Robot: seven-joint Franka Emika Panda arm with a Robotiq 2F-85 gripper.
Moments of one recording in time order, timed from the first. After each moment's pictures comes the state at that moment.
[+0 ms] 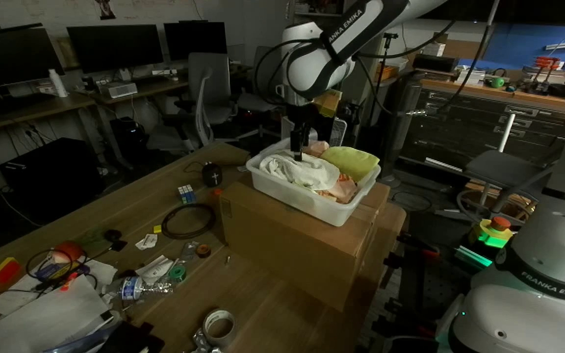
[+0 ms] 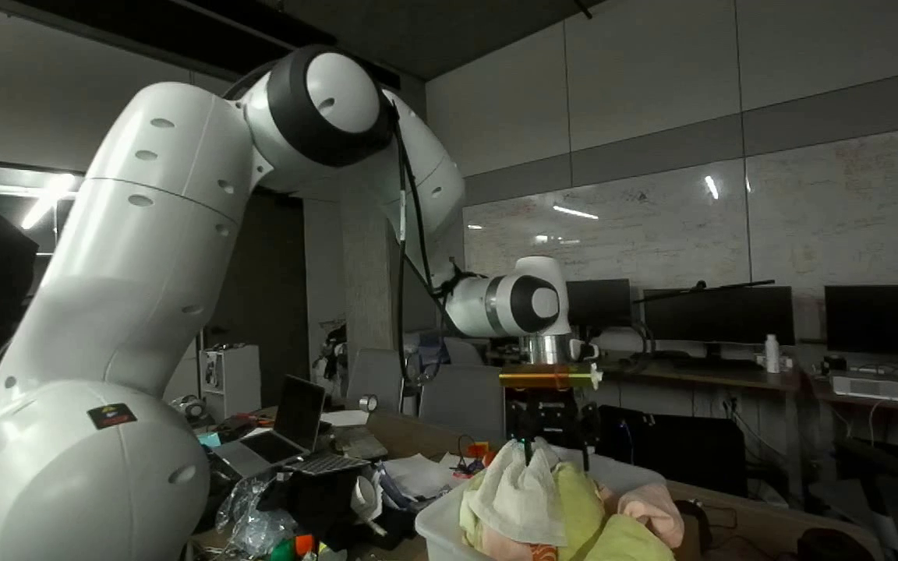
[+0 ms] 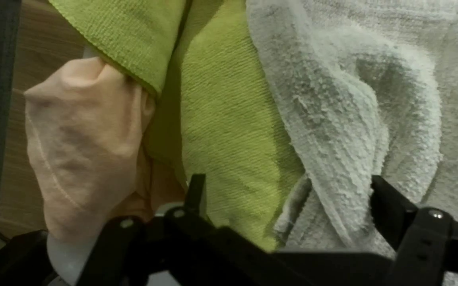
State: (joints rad) arm -0.08 0.31 -0.14 -2.01 -0.09 2.28 -0.37
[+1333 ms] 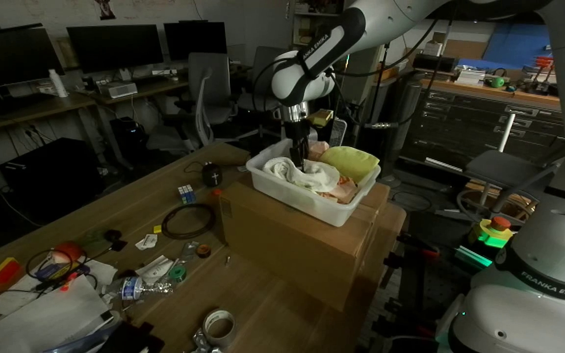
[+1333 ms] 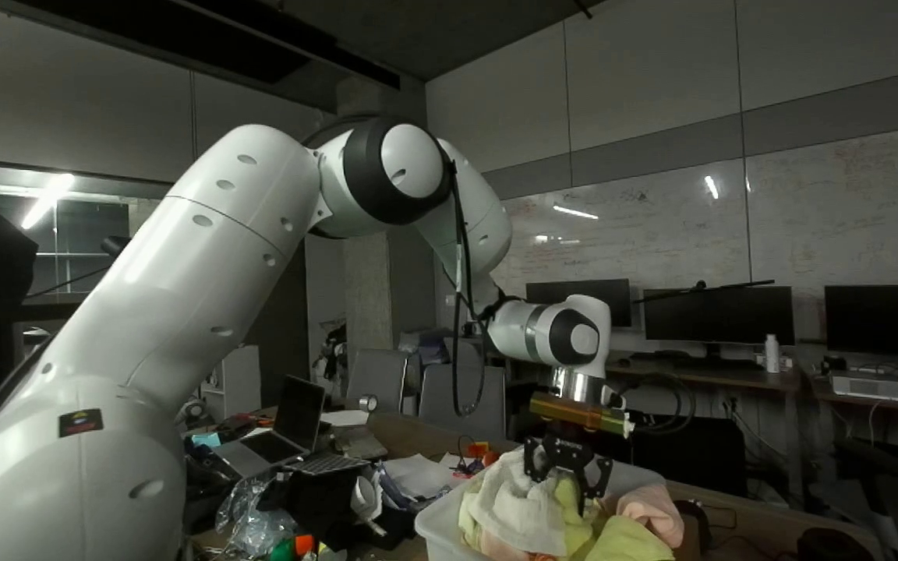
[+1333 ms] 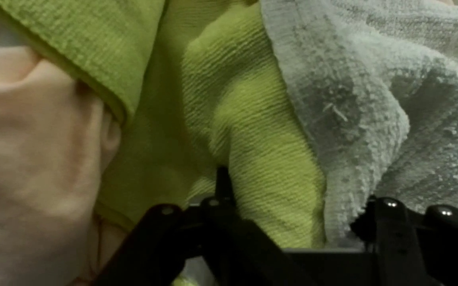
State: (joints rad) arm -0.23 0.55 -0.04 -1.77 0.03 2.04 -0.52
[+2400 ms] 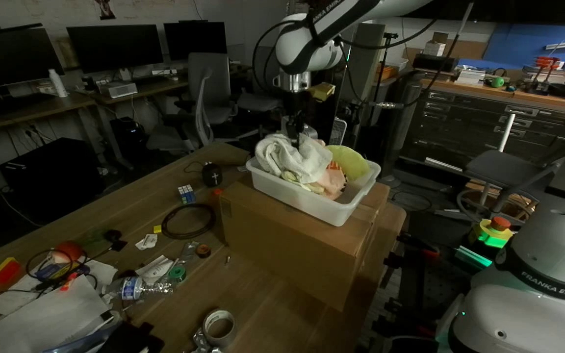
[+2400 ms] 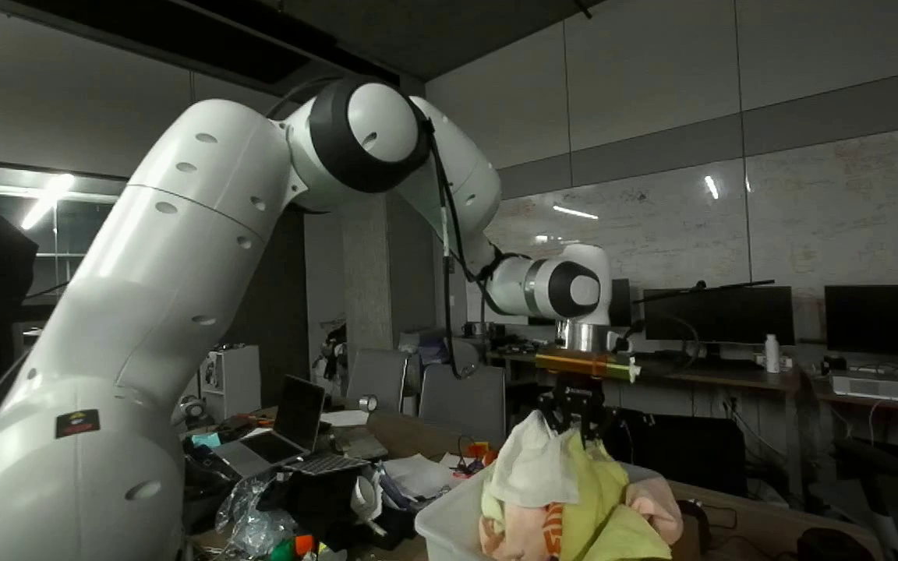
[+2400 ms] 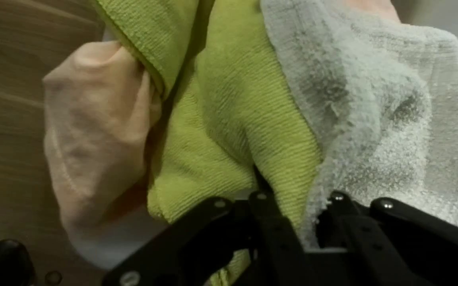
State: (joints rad) arm -0.24 0.42 -0.04 -1.76 0.04 2.08 -0.51
